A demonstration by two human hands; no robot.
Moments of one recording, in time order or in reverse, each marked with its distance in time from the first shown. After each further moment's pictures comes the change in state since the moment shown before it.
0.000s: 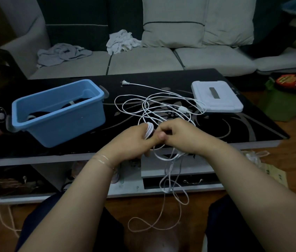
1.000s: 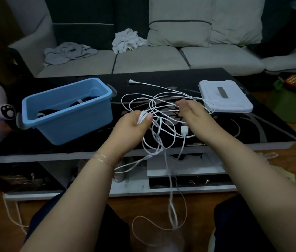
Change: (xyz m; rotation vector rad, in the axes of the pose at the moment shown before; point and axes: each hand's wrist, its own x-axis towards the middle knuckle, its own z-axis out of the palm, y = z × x) left_hand -0.006 -0.011 -0.014 -0.231 0.368 -0.017; right_hand 0.015 0.017 -0.006 0.235 0.344 0.116
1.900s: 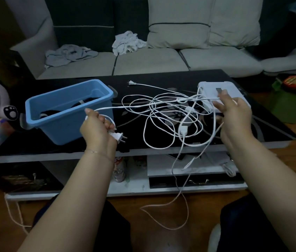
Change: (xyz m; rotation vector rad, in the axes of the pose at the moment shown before) left_hand 0.014 -0.025 -0.026 -1.286 0.843 -0.489; right_hand 0.001 0.016 -0.042 0.673 0.623 0.154
